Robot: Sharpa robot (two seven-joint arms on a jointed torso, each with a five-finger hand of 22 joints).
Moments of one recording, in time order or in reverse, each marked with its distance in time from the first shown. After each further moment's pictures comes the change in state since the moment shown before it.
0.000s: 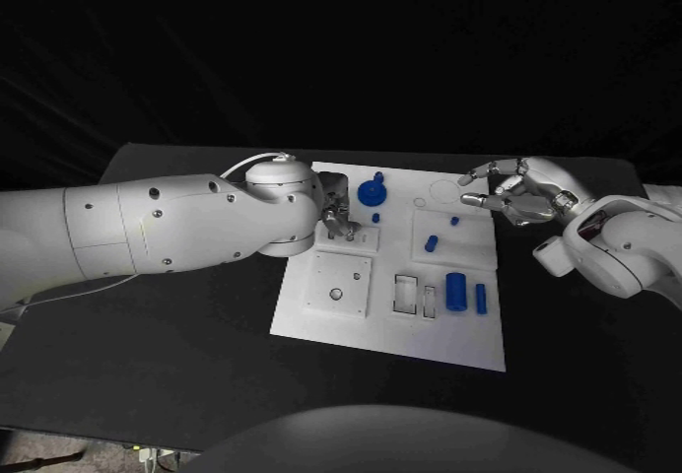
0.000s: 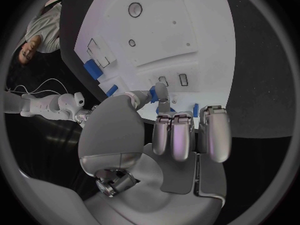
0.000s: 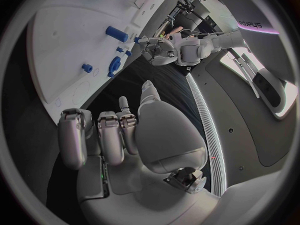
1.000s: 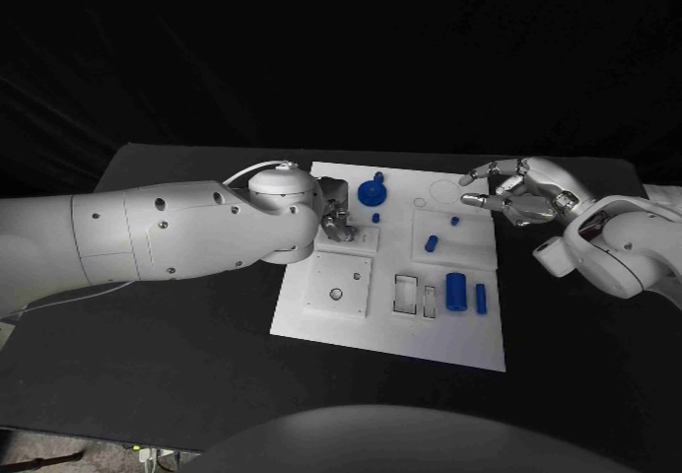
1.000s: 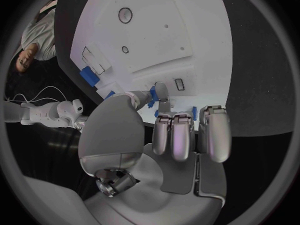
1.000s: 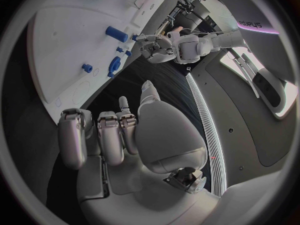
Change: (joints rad) left arm -0.018 0.003 -0.008 -0.005 -0.055 0.004 0.000; left_hand 0.000 0.000 0.000 0.000 0.000 -0.006 0.002 0.000 0.001 0.000 0.000 0.000 0.000 0.000 0.000 0.000 0.001 0.000 0.000 0.000 0.000 0.000; right arm 0.000 -0.001 0.000 0.001 0.000 0.001 0.000; right_hand 0.000 0.000 0.000 0.000 0.000 0.000 0.000 0.000 0.000 -0.006 0.009 -0.002 0.000 0.002 0.002 0.000 0.001 0.000 0.000 0.000 0.000 0.001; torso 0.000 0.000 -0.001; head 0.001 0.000
